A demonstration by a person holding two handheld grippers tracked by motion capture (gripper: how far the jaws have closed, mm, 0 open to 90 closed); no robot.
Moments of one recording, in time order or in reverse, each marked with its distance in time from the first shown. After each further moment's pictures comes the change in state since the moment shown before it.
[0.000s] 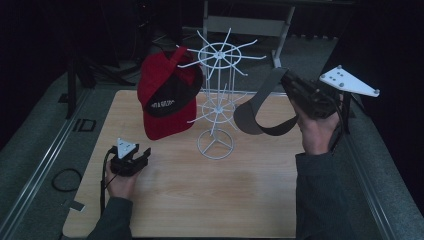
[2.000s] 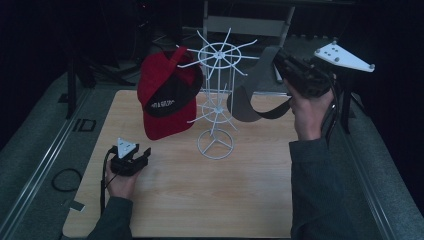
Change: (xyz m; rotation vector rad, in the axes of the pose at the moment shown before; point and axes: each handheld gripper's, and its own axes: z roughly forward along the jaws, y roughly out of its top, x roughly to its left) left arm 0.001 0.000 0.001 0.004 -0.002 0.002; right arm 0.001 0.033 0.031 -0.040 0.032 0.025
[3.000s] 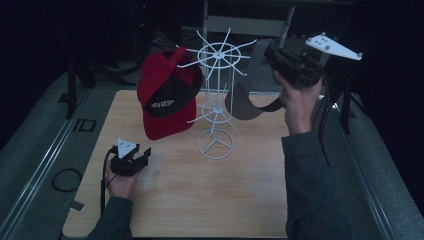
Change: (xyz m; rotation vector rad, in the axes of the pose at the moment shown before) left arm -0.001 0.000 0.000 -0.002 -0.003 0.000; right arm -0.002 0.002 0.026 0.010 0.047 0.102
